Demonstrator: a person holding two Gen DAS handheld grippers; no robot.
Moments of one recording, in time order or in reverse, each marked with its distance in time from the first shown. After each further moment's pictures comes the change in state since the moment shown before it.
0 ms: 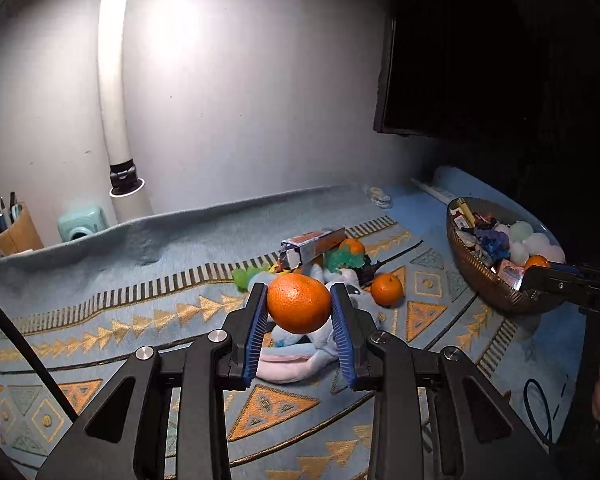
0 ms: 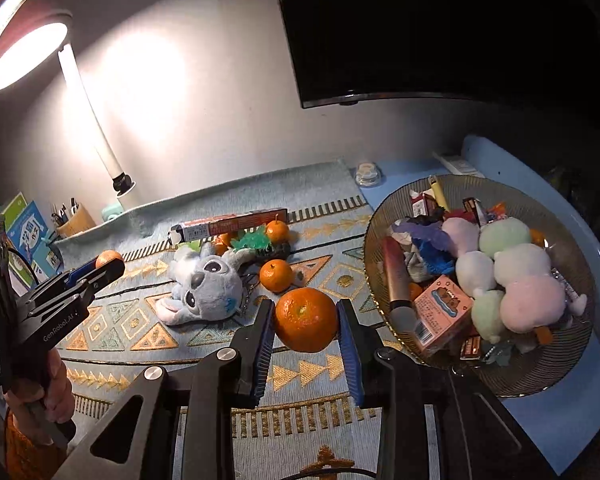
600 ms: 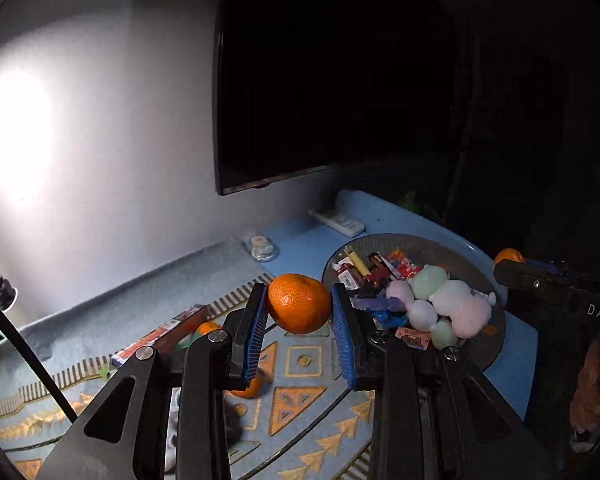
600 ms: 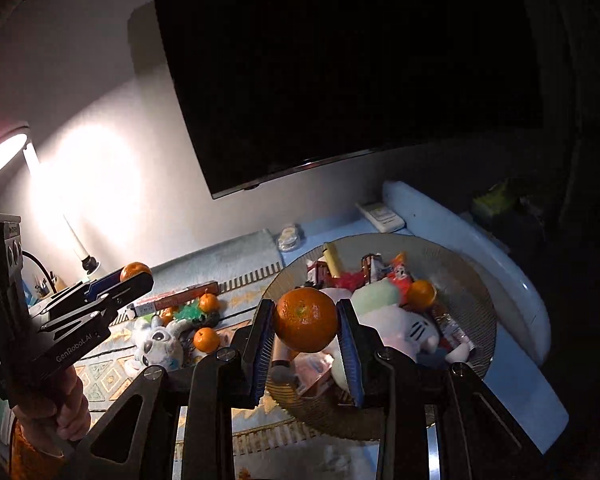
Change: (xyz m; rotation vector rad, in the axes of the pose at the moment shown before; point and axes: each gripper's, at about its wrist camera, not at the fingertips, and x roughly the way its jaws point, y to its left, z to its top) left arm 0.038 -0.135 0.078 0.149 -0.039 -0.219; right arm -0.065 -0.093 0.034 0.121 -0.163 -0.097
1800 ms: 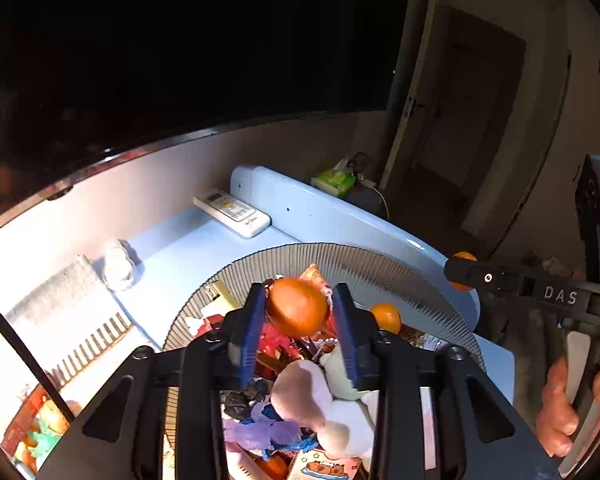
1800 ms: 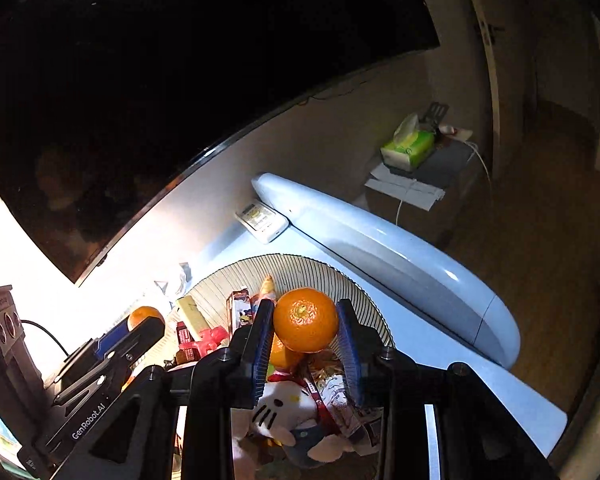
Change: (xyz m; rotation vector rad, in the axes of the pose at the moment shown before) left arm 0.161 -0.083 0.035 0.028 0.141 -0.249; right arm 0.068 -0.144 0.030 0.387 0.071 -0.164
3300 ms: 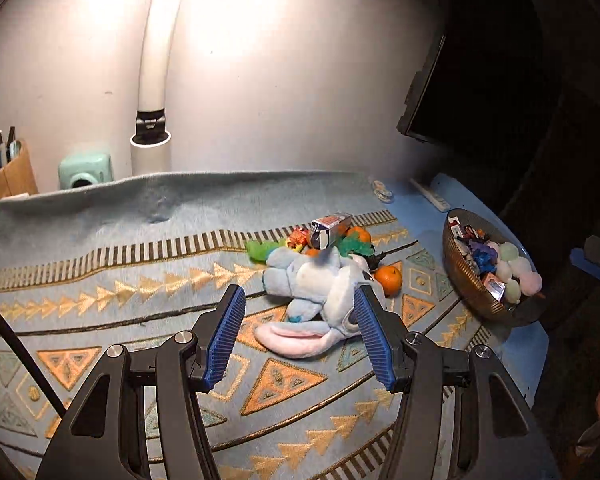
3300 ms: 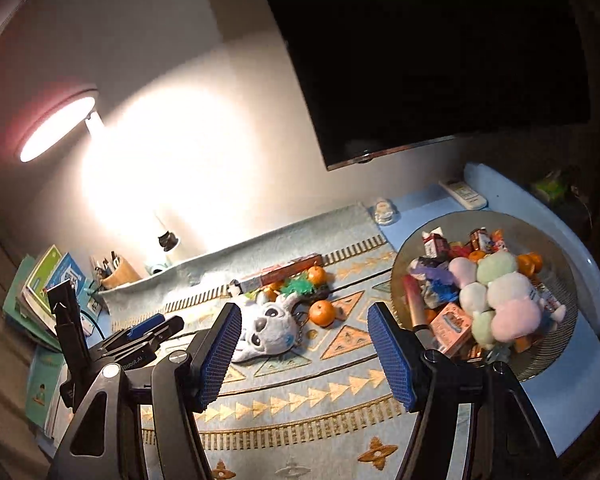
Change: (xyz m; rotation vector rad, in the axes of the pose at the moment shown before) left arm -0.271 0.182 -0.189 -0.404 -0.062 0.322; right arm -0.108 0.220 -0.147 -0.409 0.067 0.301
